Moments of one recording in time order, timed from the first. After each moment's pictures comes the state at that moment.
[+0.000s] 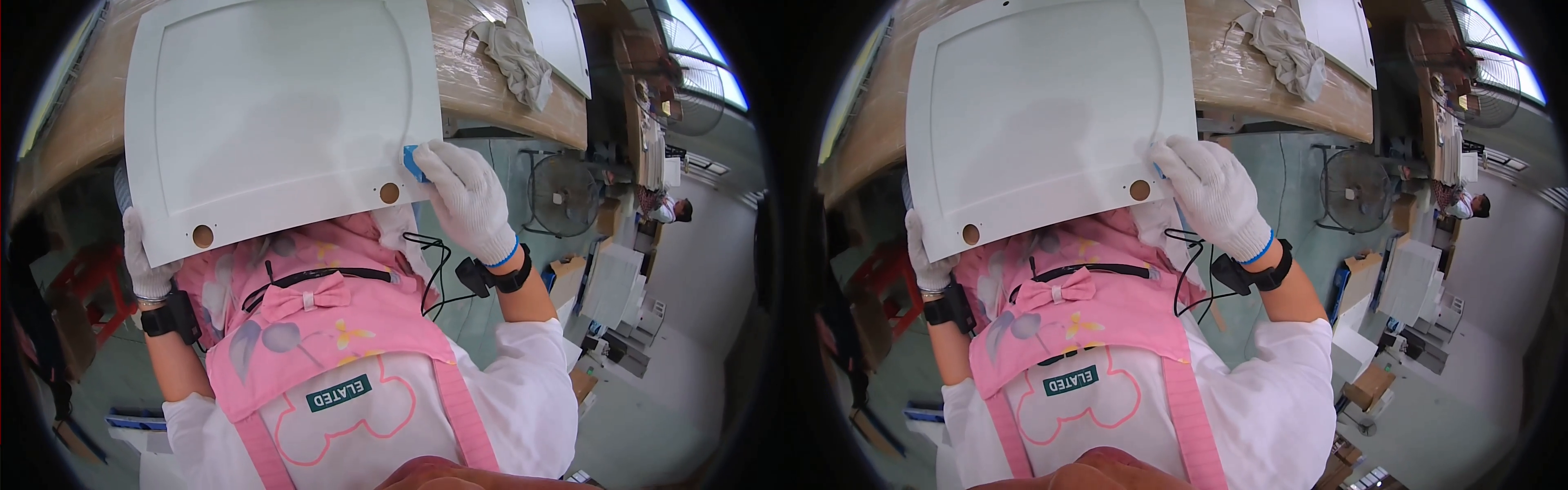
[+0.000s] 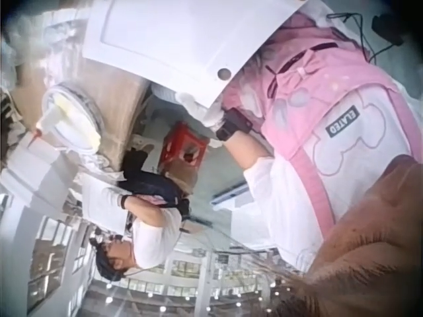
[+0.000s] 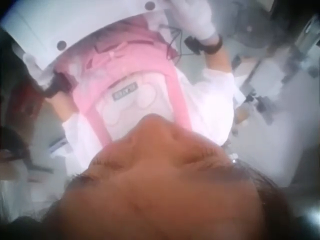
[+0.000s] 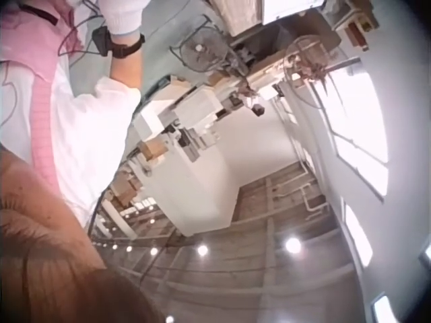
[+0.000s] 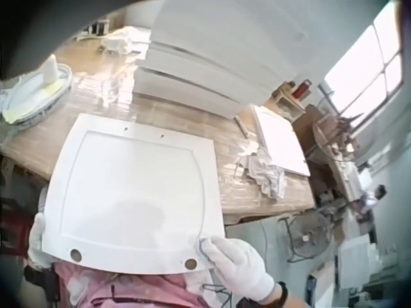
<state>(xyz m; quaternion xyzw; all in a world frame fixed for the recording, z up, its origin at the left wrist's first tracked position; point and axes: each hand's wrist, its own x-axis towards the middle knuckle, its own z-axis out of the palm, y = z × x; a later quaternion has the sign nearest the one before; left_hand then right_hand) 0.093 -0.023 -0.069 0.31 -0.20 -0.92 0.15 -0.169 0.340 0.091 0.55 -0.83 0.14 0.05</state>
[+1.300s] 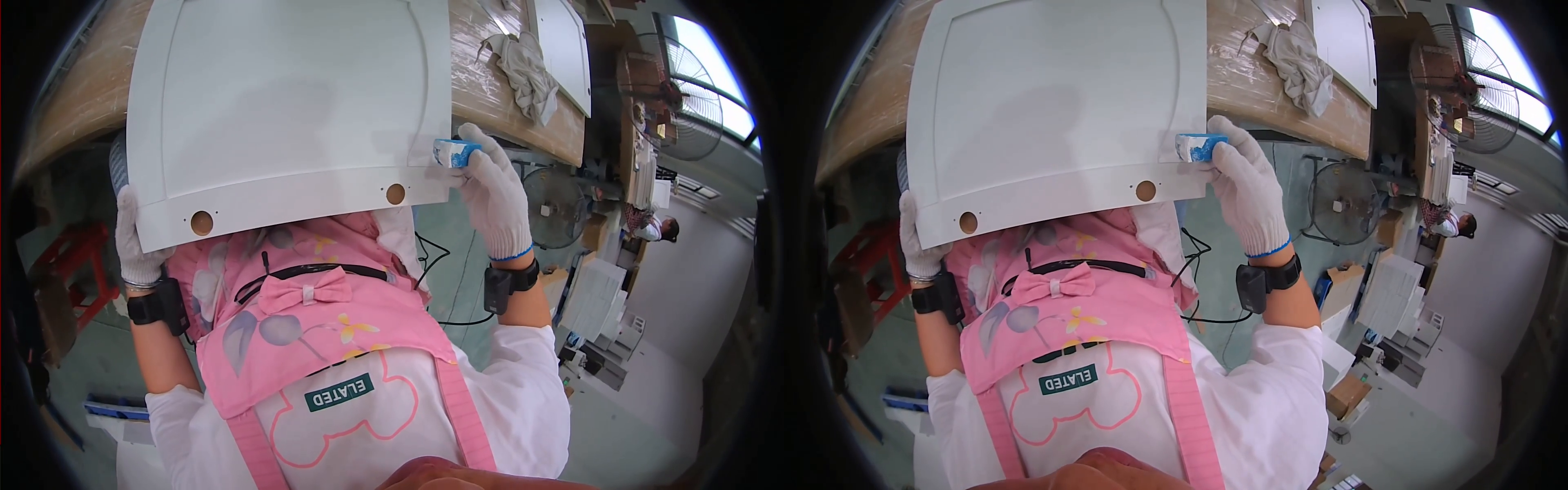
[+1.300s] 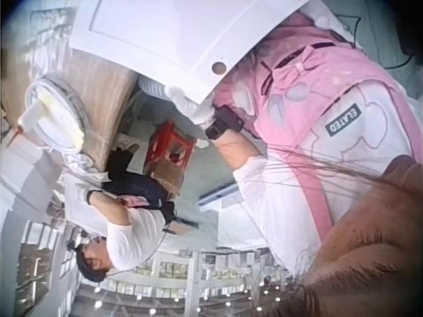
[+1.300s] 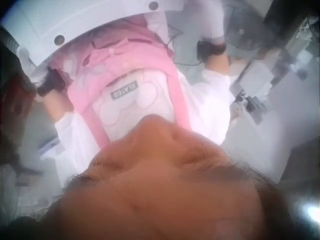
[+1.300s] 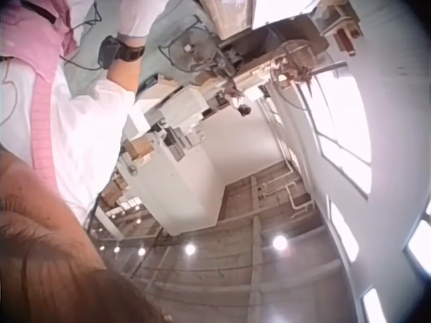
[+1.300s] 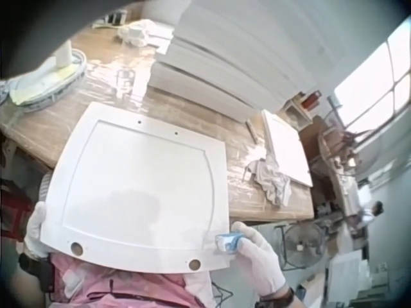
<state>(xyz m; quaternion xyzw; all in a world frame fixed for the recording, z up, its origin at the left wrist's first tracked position) 0.109 -0.041 -0.101 0.08 -0.15 -0.98 0.07 -0.184 0.352 0.083 0.01 -0.61 0.72 -0.33</state>
